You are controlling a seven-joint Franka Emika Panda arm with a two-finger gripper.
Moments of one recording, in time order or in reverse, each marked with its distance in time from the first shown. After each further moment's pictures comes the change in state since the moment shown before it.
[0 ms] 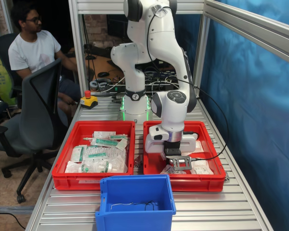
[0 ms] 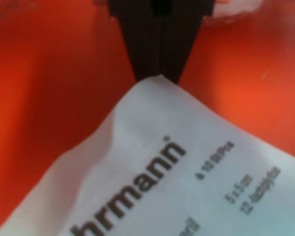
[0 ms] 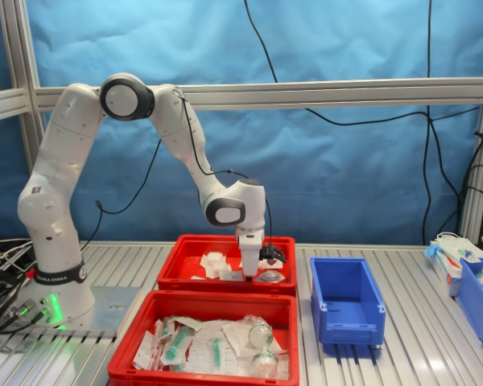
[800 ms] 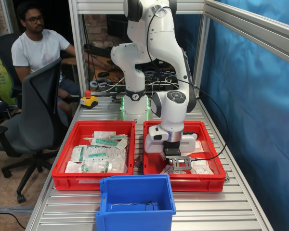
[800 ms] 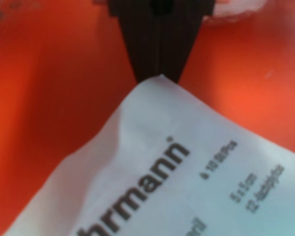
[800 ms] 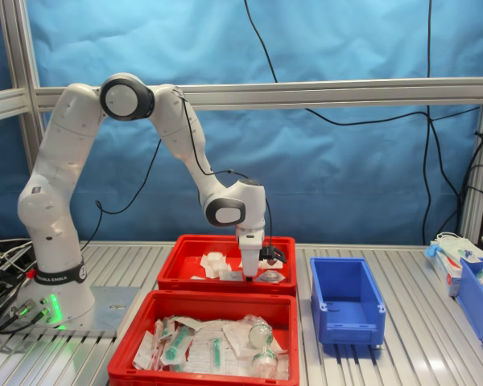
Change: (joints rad) arm 0.000 0.000 -0.002 0.000 0.000 0.000 0.000
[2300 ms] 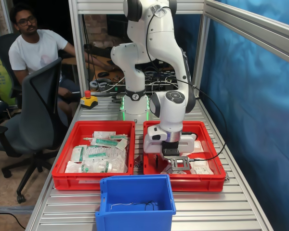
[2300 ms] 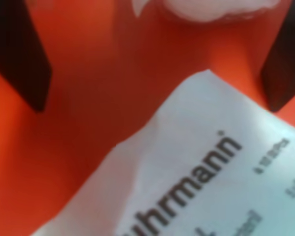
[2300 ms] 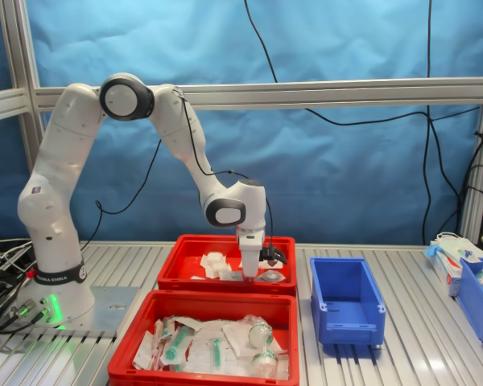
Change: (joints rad) arm 0.000 0.000 -0.011 0.000 0.000 0.000 0.000
